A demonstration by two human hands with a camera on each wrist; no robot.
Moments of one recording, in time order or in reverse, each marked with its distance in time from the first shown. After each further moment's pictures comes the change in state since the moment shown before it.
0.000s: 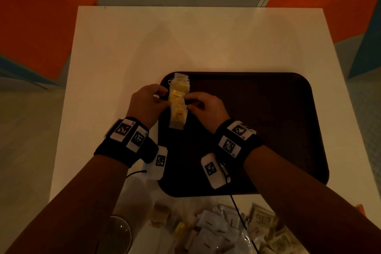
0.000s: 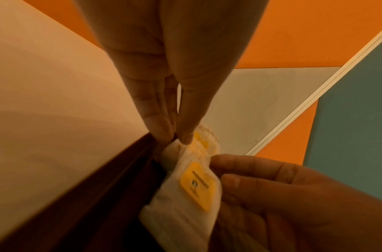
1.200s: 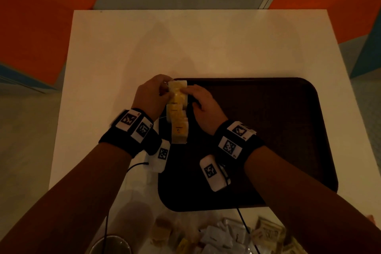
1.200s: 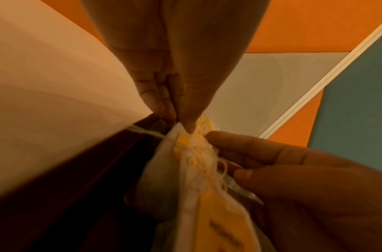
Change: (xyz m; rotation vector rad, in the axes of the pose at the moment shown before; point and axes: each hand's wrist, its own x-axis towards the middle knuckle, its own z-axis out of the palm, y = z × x) left_hand 0.045 0.003 0.006 0.129 -0.033 0.081; right_hand 0.025 0.001 0.006 -0.054 -0.062 -0.119
